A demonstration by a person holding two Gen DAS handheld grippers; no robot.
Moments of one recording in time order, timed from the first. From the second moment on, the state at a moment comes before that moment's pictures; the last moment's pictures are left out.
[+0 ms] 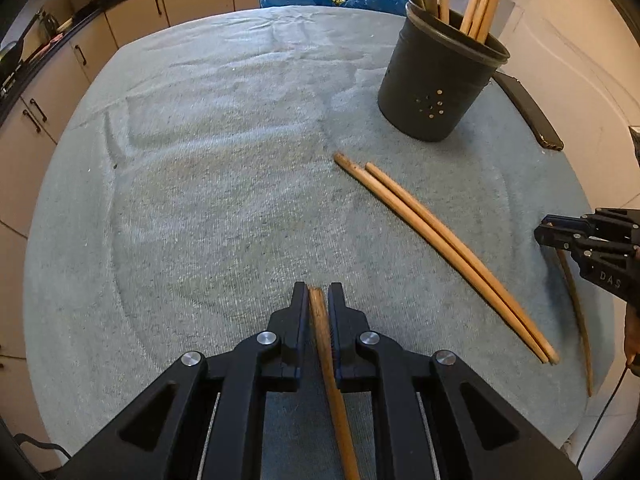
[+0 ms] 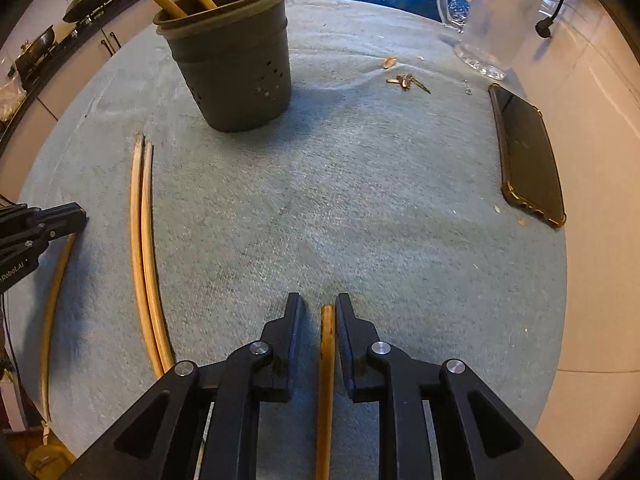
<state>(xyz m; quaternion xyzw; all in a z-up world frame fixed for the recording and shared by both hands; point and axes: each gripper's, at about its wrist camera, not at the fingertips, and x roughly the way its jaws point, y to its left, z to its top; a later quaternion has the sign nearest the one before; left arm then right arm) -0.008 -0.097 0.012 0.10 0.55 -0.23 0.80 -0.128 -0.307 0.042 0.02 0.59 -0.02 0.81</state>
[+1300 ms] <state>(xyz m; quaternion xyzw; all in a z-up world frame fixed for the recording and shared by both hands) -0.160 -0.058 0.169 0.01 0.31 -0.27 0.91 -0.259 -0.278 0.186 0.11 0.30 0.01 0.95</state>
